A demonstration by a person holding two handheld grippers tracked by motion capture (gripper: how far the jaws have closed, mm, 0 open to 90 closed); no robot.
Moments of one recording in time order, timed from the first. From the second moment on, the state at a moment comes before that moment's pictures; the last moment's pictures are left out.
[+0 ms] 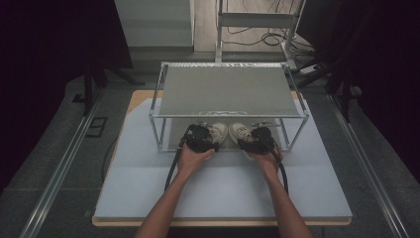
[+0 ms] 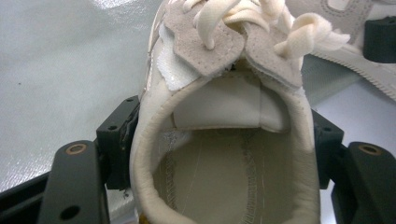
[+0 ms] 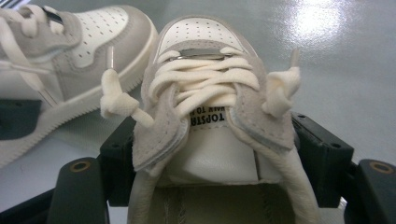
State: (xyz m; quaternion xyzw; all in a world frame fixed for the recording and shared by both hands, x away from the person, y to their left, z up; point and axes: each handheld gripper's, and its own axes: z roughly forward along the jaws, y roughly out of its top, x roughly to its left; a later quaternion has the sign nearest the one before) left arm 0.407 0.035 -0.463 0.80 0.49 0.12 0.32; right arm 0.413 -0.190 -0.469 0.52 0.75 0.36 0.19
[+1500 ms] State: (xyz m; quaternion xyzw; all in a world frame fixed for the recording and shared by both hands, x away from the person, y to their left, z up) left arm 0.343 0.103 -0.466 0.78 0.48 0.13 0.37; right arm 0.350 -0.248 -0.473 0.48 0.76 0.39 0.20
